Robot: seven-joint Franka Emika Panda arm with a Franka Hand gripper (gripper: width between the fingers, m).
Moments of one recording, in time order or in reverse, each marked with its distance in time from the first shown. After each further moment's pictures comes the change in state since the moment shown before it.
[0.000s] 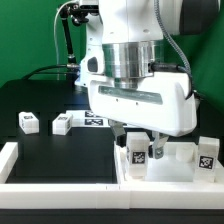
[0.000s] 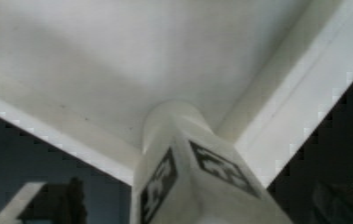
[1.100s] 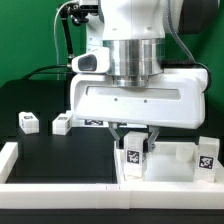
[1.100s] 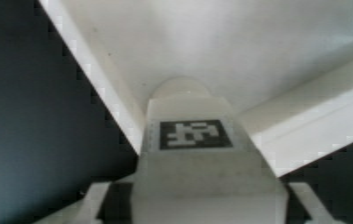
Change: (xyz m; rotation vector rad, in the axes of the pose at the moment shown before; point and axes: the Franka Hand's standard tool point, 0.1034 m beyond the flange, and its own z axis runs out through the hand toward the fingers) arm 0.007 -0.001 -0.004 -0.037 0.011 -0.394
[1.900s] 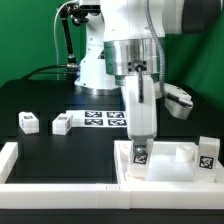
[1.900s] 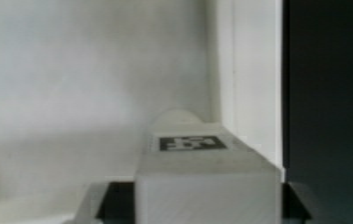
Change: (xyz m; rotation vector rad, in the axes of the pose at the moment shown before) arm -0.007 -0.007 0.000 0.065 0.023 1.262
